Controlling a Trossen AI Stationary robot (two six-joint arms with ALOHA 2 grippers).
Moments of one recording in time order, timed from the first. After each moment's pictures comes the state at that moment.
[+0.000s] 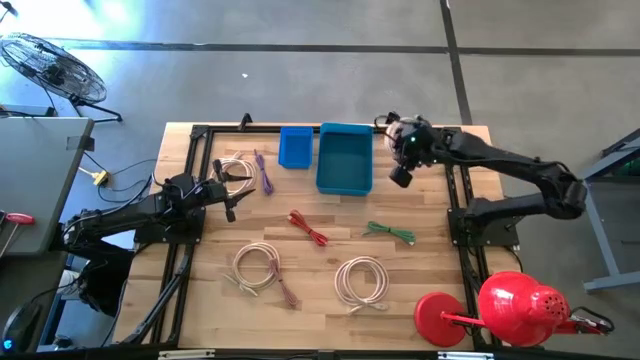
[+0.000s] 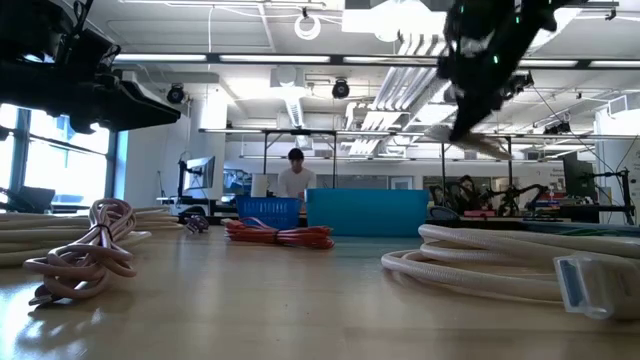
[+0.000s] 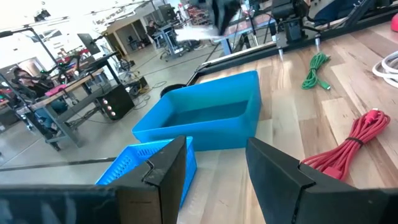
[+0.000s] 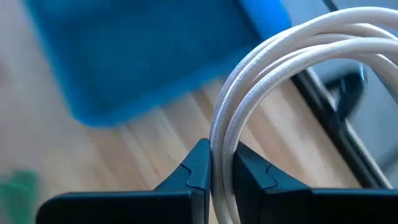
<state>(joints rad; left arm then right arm) 0.29 0.09 0.01 0.02 -0.05 0.39 -0.55 1.16 0.94 -0.71 0.11 -0.07</state>
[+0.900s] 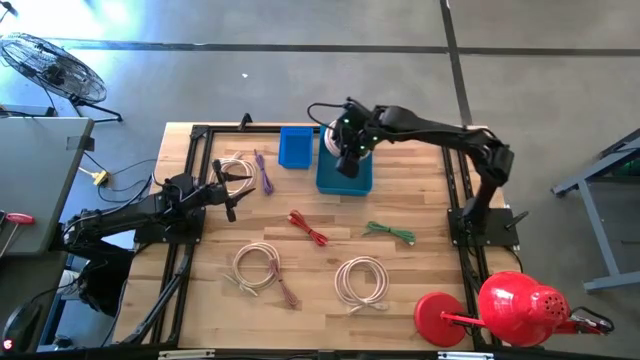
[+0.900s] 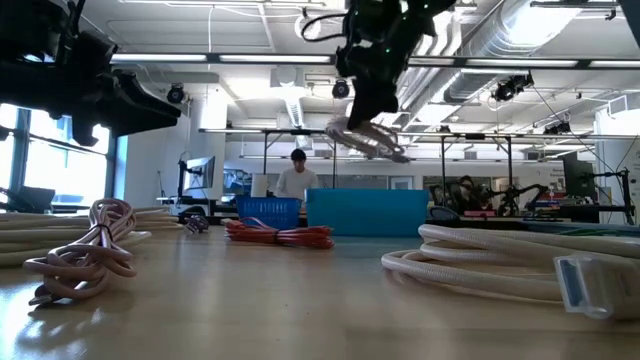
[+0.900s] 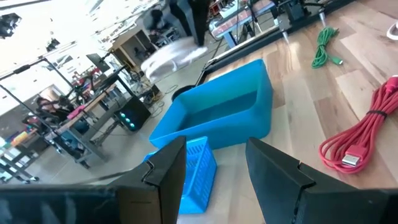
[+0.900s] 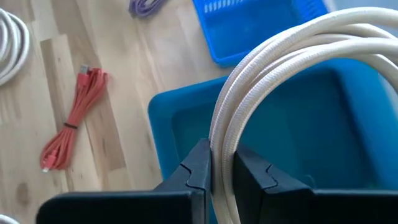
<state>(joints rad) 0.29 0.09 0.01 0.02 -0.07 0.58 -0.44 1.79 1.61 -0.84 -0.13 -0.06</state>
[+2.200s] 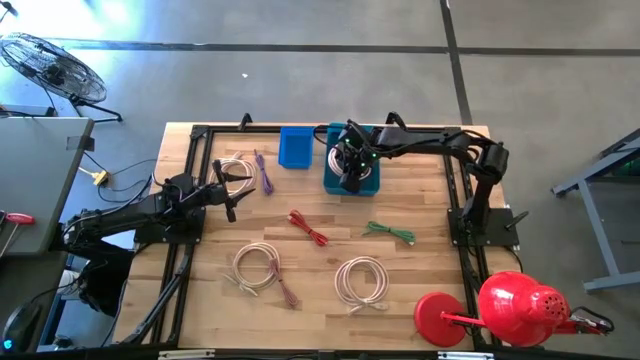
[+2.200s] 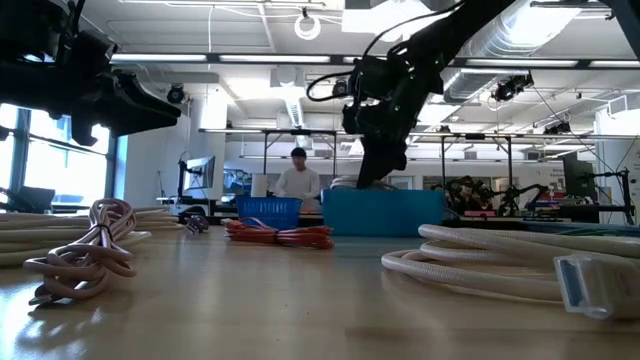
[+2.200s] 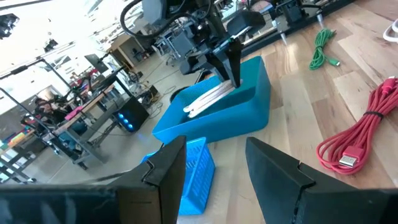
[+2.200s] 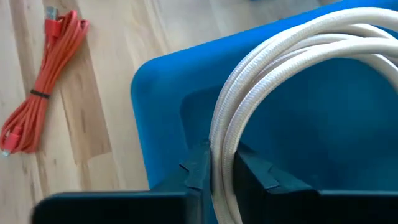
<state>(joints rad) 0.29 0.09 0.01 0.02 -0.06 0.57 -0.46 1.83 1.28 -0.53 -0.25 -0.05</state>
